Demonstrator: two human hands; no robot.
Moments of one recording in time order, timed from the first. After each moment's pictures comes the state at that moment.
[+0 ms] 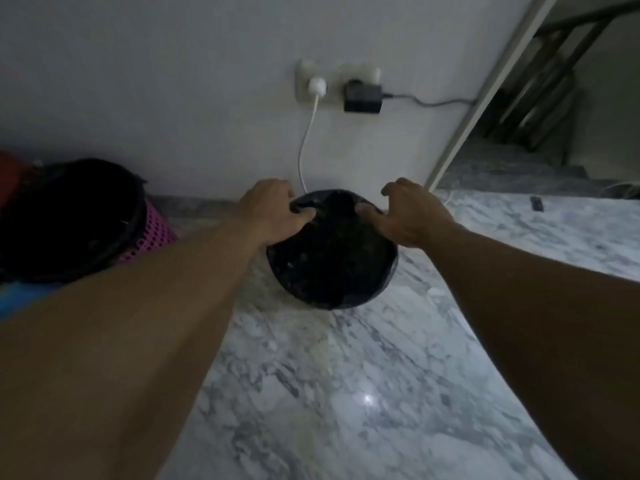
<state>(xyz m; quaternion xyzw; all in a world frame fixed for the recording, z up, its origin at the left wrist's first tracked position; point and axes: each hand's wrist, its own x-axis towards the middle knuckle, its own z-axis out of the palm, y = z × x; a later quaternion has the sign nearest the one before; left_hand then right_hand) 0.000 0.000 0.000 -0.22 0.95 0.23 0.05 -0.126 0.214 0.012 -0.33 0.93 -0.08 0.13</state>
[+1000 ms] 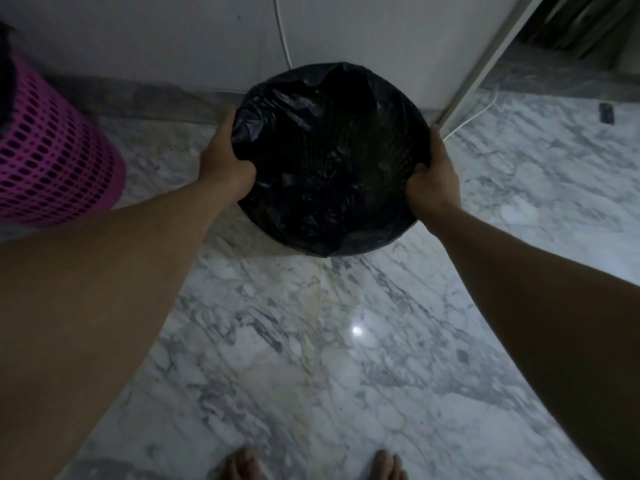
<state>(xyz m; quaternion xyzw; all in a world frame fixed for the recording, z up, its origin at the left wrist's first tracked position) 0.006 -0.018 -0.237 -0.40 0.78 0.47 -0.04 -0.126 0.241 -0.223 -0.04 0.92 -0.37 0.17</state>
